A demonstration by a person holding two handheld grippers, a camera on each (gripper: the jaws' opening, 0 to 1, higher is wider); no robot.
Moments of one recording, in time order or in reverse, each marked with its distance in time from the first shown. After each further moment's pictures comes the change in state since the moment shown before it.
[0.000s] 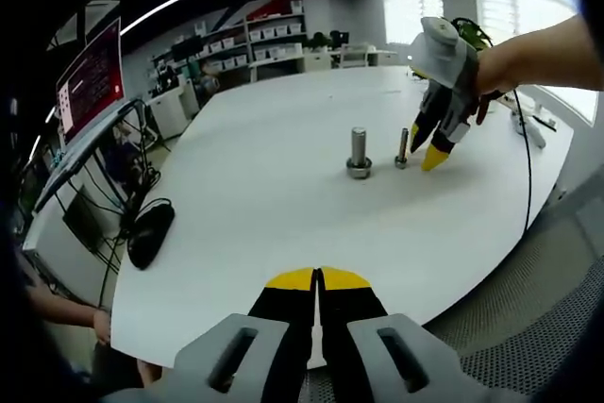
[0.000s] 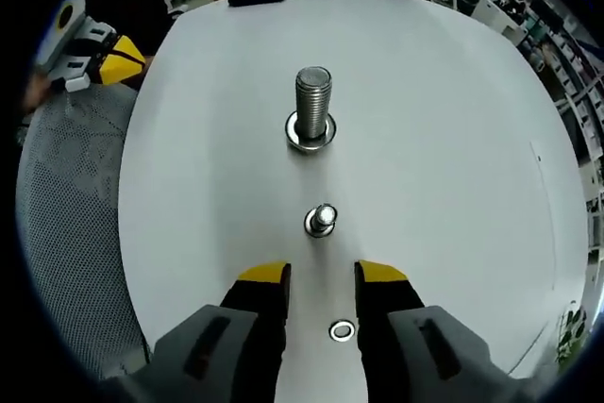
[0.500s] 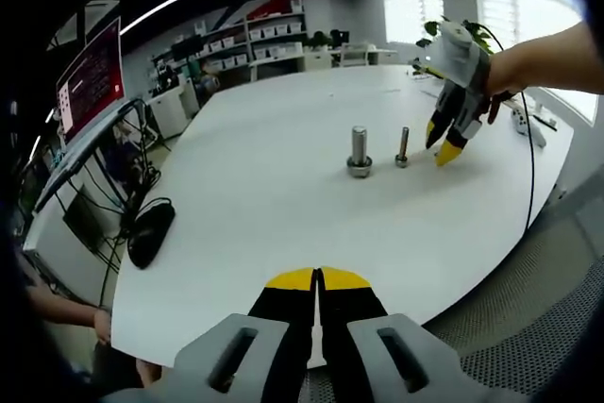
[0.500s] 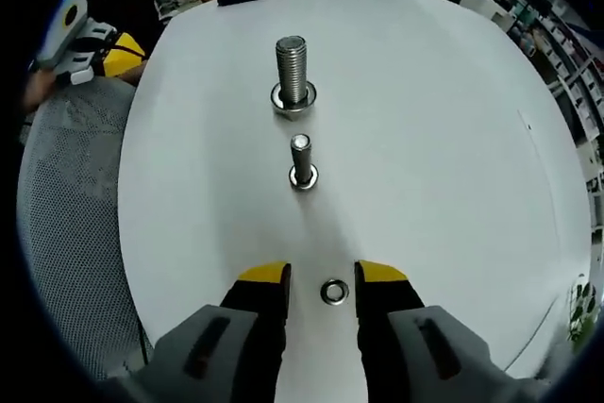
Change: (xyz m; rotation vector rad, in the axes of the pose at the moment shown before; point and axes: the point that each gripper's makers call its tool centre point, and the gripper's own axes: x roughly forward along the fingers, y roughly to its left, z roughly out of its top) left arm 0.000 0.000 -0.001 0.001 0.004 0.002; right arm -0.011 -0.010 -0.032 0.068 0.003 -0.011
